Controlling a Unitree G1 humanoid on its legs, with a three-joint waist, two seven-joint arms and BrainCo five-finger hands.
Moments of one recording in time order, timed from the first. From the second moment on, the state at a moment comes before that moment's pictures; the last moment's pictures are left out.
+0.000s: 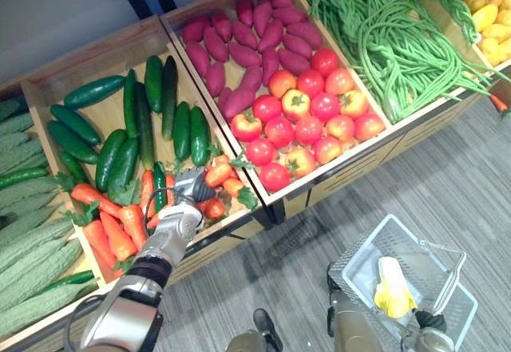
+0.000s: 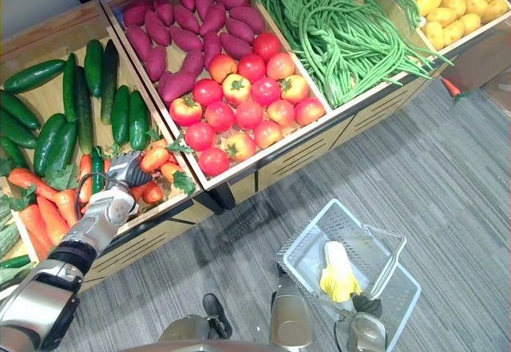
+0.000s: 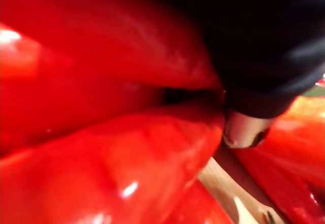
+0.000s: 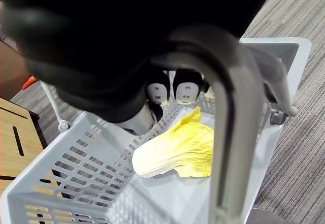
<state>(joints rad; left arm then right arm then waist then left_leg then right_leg) -0.50 0.49 -0.26 0.79 0.65 -0.11 0.36 0.00 -0.14 -0.49 1.03 -0.06 -0.12 -0.22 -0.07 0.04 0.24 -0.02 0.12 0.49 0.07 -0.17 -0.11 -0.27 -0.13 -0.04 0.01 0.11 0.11</state>
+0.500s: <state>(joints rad) -0.43 0.49 -0.22 0.60 0.68 -0.10 0.34 0.03 -0.14 -0.50 1.04 -0.08 -0.11 -0.22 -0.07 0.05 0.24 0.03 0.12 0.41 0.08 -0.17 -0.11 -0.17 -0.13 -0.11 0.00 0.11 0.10</state>
